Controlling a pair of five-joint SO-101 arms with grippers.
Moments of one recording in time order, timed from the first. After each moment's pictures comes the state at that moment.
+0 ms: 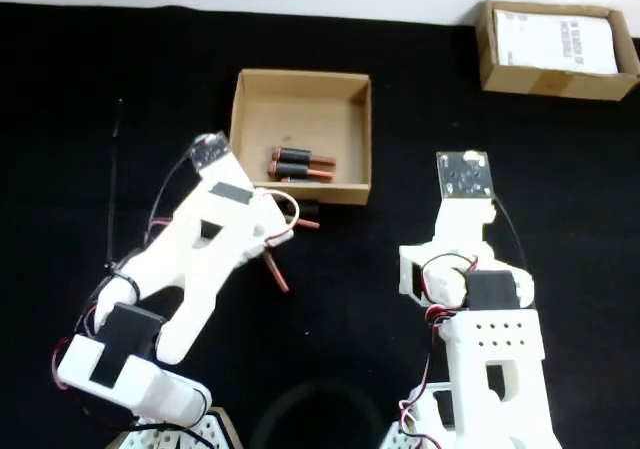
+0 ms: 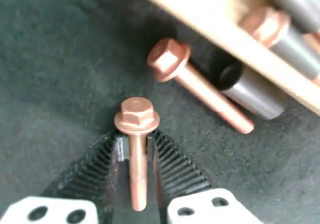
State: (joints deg) left arm 11.9 1.0 34.1 49.5 51.4; right arm -9.7 -52.2 53.1 66.6 0.0
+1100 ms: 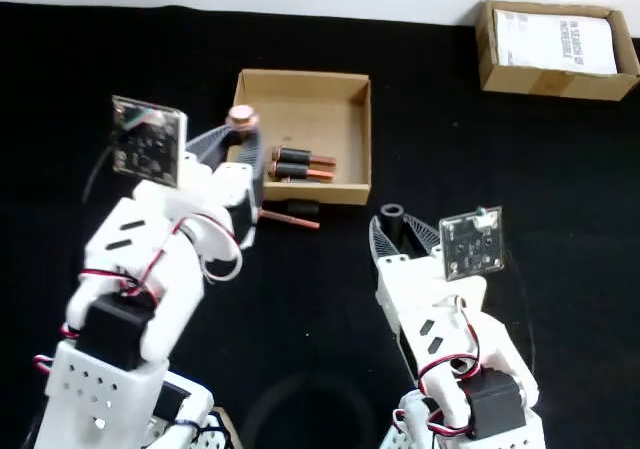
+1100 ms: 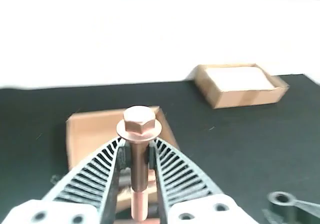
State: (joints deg) left arm 16.7 -64.1 41.6 39.3 12.2; right arm -21.8 -93.0 68.2 52.3 -1.6
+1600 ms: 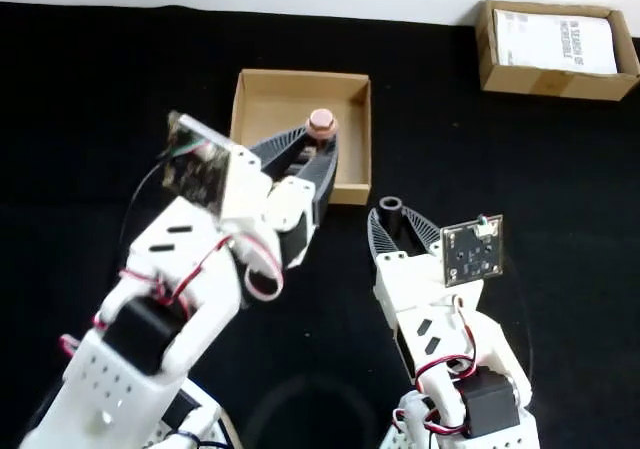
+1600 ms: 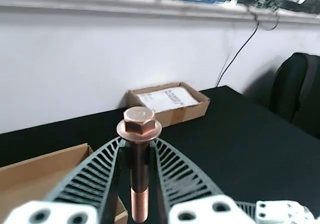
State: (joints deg) left arm 29.8 -59.1 38.5 30.5 12.4; right arm -21.8 -95.3 71.4 47.7 -1.6
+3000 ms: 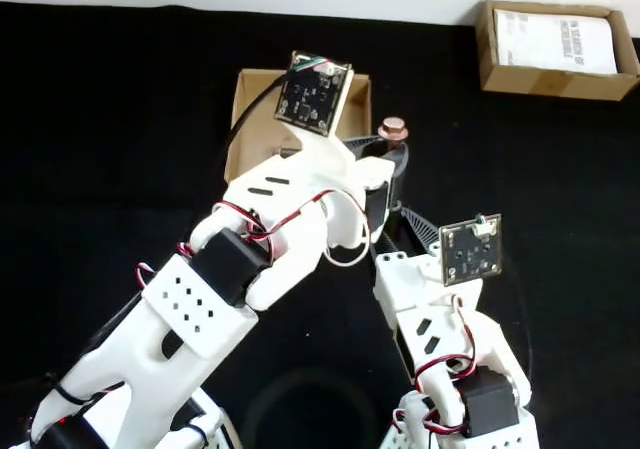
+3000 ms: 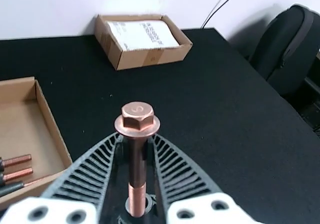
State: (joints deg) left arm 37.5 -35.0 23.9 36.2 24.0; right arm -21.8 -95.3 71.6 47.7 -1.6
